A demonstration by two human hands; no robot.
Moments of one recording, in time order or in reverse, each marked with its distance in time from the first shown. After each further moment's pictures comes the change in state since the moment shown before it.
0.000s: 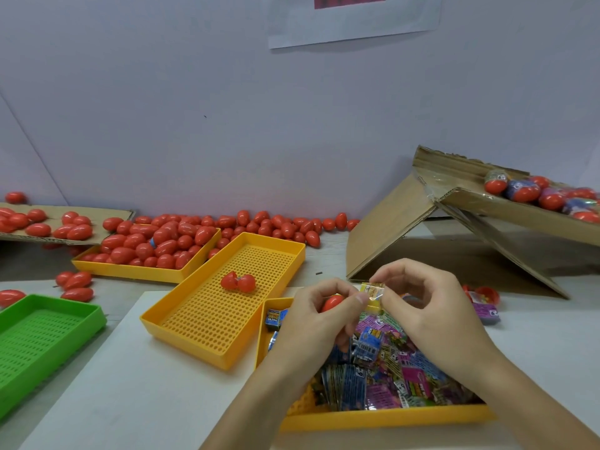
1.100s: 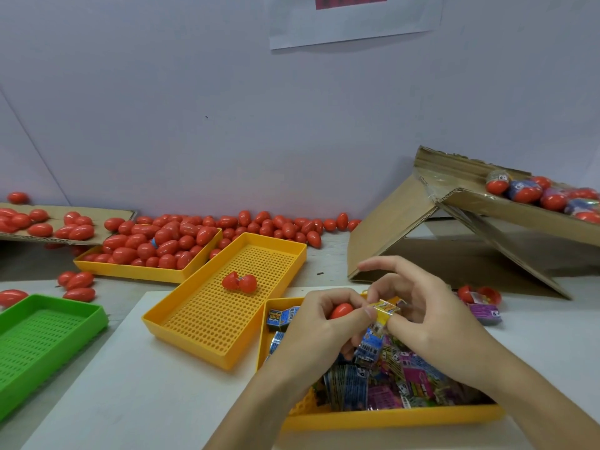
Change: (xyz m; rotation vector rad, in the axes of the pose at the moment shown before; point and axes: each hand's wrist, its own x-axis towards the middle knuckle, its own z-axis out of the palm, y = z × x) left_hand -0.002 0.002 0.000 0.056 -0.098 -0.023; right_hand 0.000 -0.003 -0.007 0.086 -0.266 0.023
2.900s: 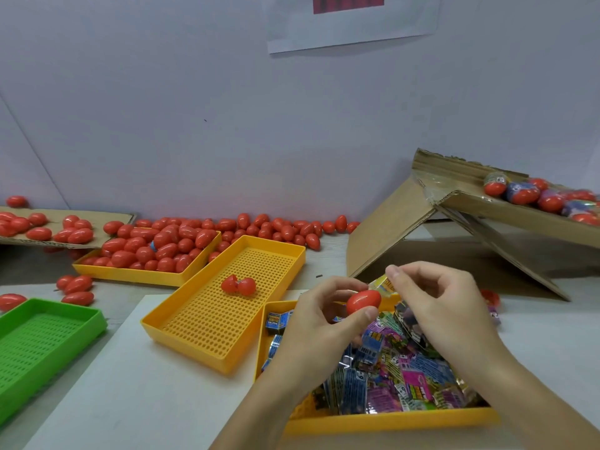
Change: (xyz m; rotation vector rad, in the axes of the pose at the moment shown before) left_hand 0.002 -0.001 0.003 0.152 0.161 0.002; right_hand 0.003 0.000 0.002 -0.042 0.418 0.136
